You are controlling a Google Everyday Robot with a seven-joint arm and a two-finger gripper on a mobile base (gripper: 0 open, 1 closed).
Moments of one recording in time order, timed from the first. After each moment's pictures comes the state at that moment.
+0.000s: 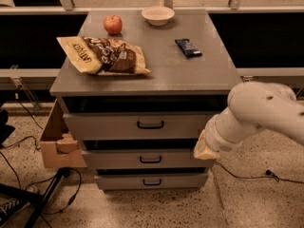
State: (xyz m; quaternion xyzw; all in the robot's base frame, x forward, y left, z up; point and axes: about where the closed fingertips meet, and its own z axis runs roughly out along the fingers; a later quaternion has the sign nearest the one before) arm 0.471 -0.159 0.688 -0.66 0.73 0.05 0.17
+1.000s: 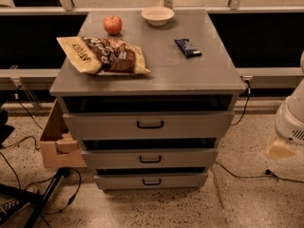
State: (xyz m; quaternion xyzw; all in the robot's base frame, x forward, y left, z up) arm 0.408 -0.300 0.800 -0.53 0.85 -0.03 0.03
